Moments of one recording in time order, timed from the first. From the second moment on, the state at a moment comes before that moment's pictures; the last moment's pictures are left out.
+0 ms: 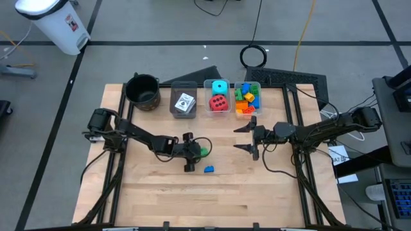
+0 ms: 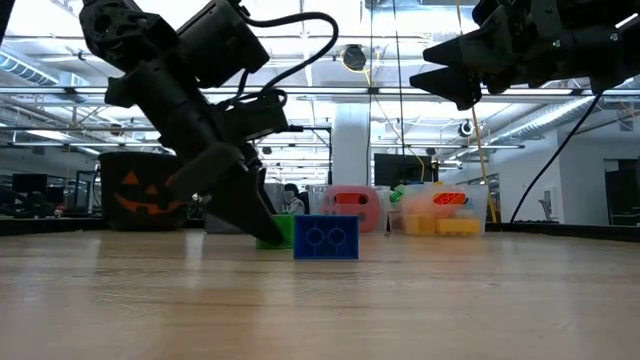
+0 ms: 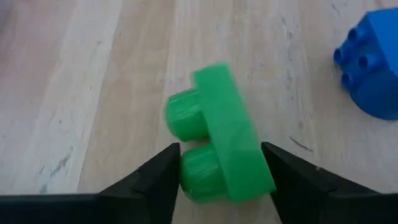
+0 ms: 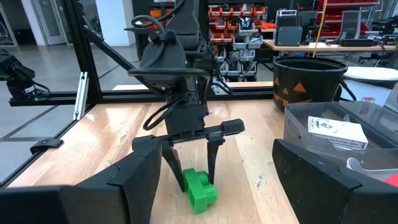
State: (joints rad) left arm -0.17 1.79 0.80 0.13 -0.23 -0.08; right arm 0.08 1.05 0.30 0.71 0.08 0.04
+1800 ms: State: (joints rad) left arm -0.17 1.79 0.80 0.52 -0.27 -0.03; right arm 0.08 1.71 0.59 0.75 -0.03 0.02
